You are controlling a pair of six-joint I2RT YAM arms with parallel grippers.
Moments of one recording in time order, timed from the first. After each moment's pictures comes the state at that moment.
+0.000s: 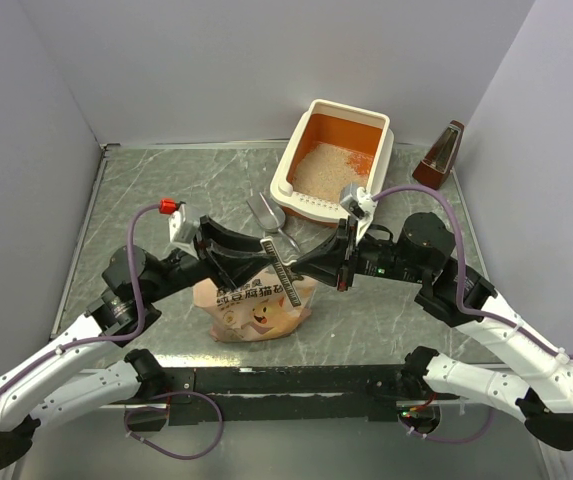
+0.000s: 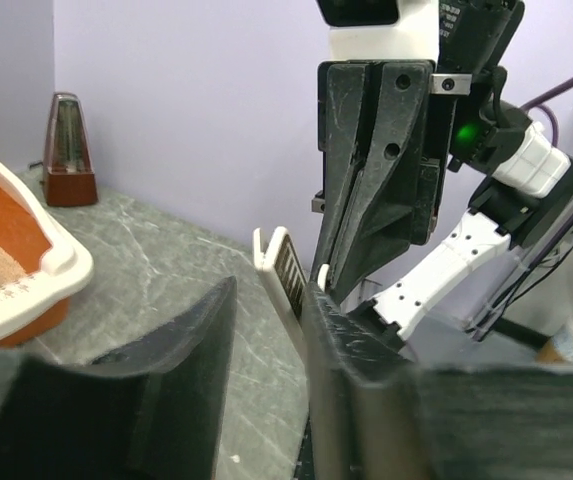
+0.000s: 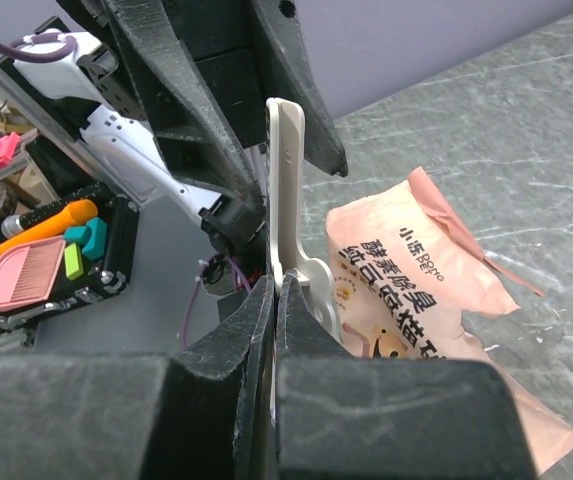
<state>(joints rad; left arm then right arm) -0.85 0.74 0.79 0.26 0.36 -0.42 0.84 0.86 1.09 -0.27 -0.51 0.33</state>
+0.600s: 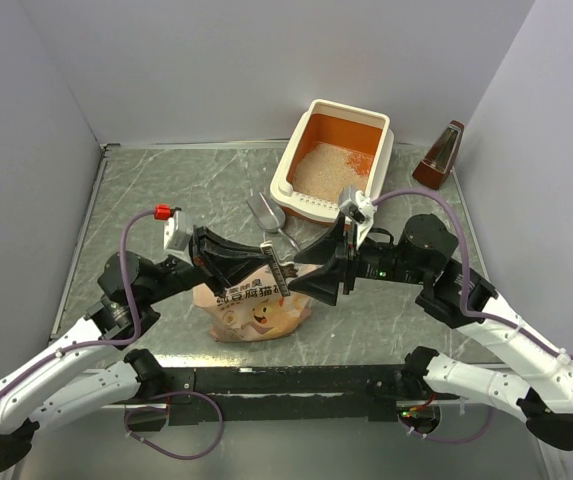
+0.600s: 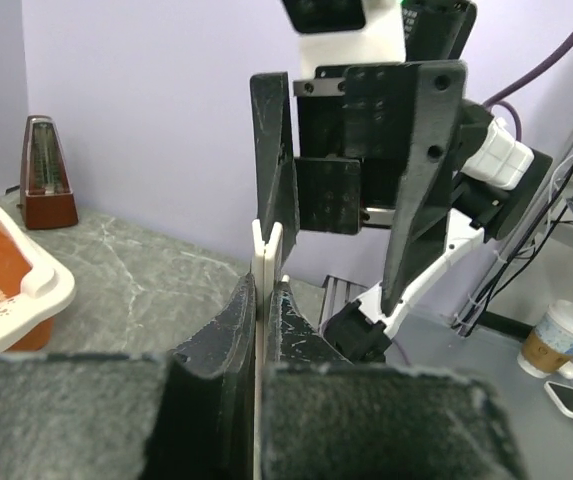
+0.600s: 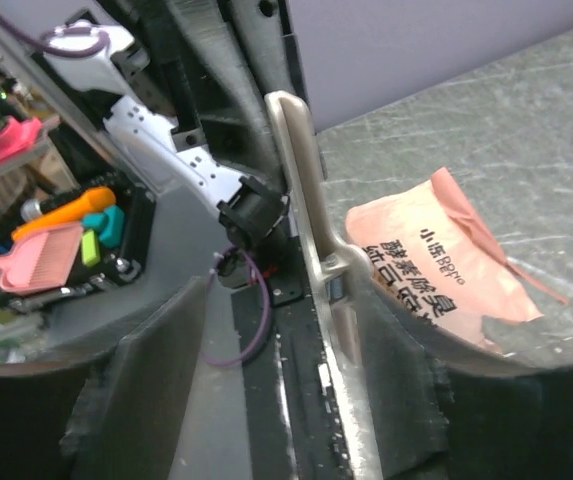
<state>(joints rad) -0.84 0.71 0.75 0.35 0.43 -0.43 0.85 0.86 1.09 -0.26 -0.55 0.33</state>
